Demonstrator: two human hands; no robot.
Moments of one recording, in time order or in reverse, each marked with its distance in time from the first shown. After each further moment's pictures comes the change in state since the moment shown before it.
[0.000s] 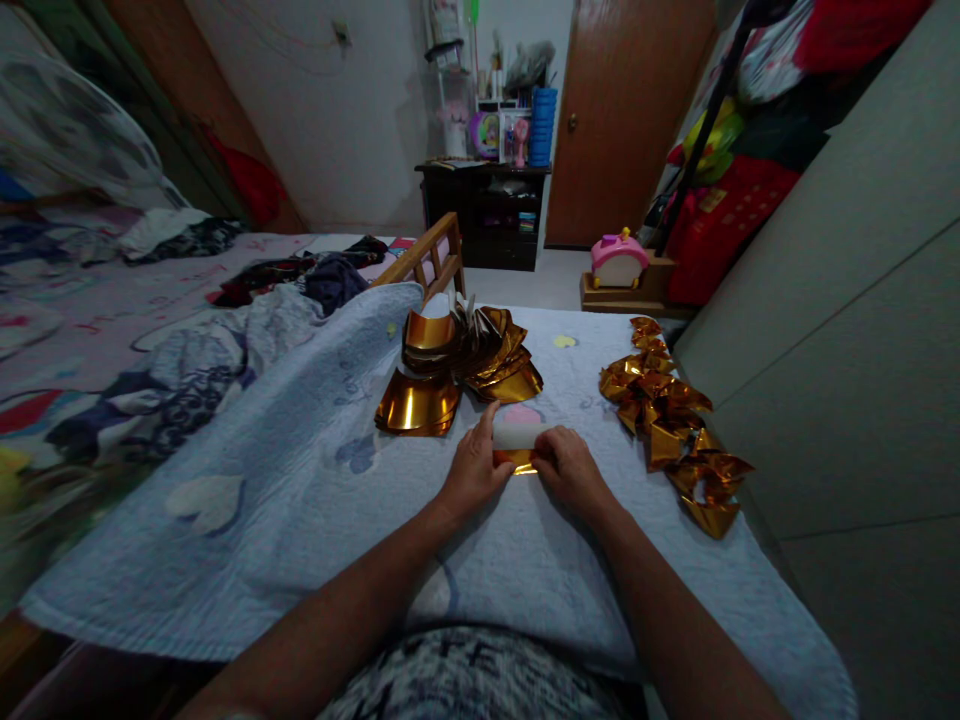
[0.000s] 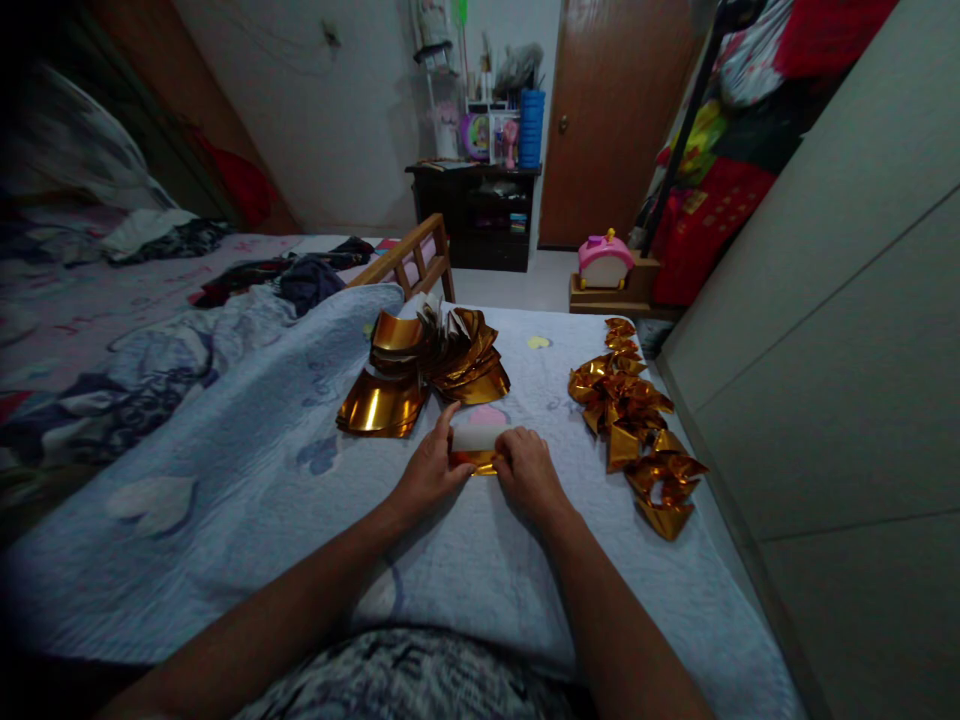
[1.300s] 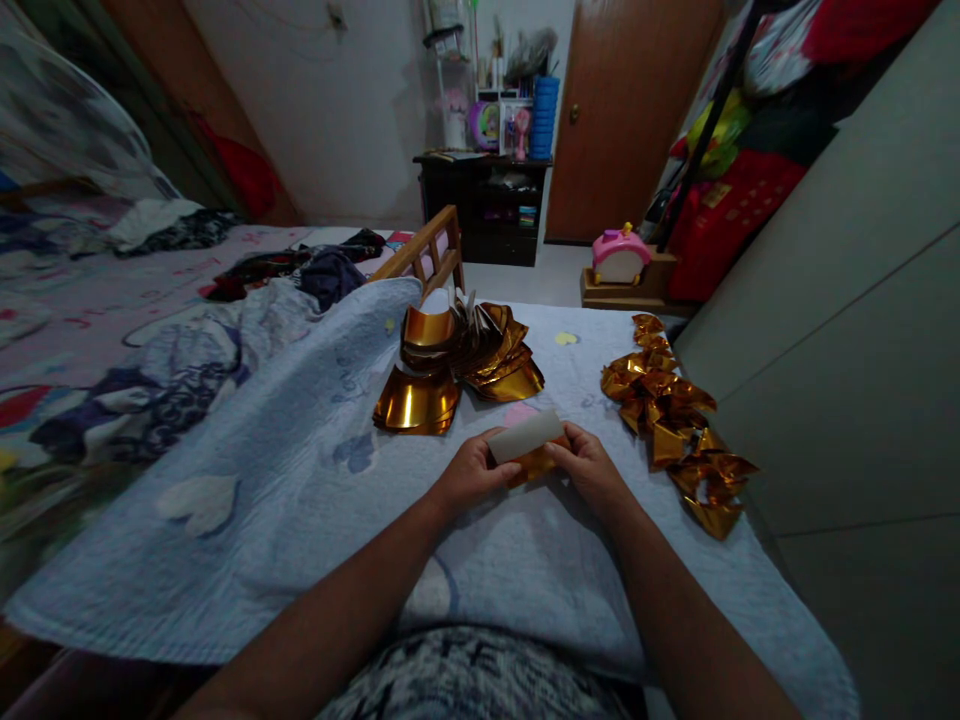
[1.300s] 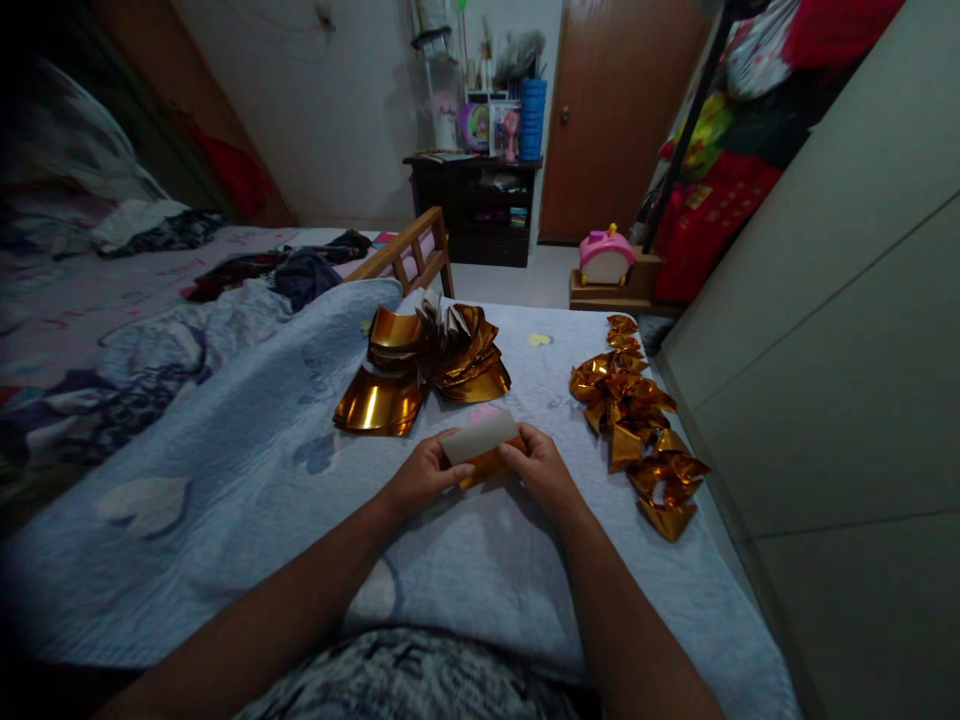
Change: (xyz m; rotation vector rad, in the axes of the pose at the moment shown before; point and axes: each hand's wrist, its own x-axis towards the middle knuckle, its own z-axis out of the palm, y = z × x) left_hand -0.003 0.002 -0.008 -0.903 -0.253 -0.157; right_hand 0.001 -0.012 -0.019 1.065 -0.051 0.390
